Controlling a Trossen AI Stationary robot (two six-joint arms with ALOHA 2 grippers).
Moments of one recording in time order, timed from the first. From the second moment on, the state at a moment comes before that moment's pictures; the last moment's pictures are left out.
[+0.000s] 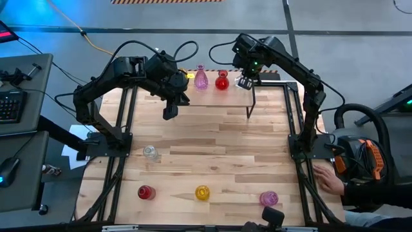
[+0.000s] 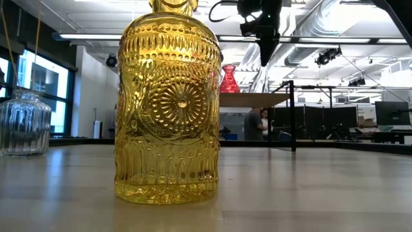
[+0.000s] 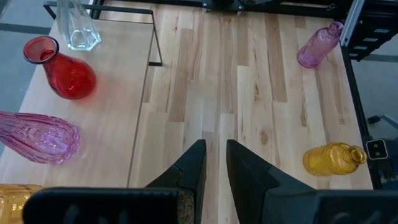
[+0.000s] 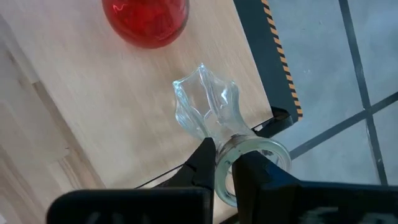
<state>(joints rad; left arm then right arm) 0.23 1.59 2.09 -1.34 0.14 0.11 -0.63 1.89 2.16 -1.55 0.17 -0.27</state>
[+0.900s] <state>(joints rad) 0.23 1.59 2.09 -1.34 0.13 0.11 -0.62 1.90 2.16 -1.53 0.18 -0.30</state>
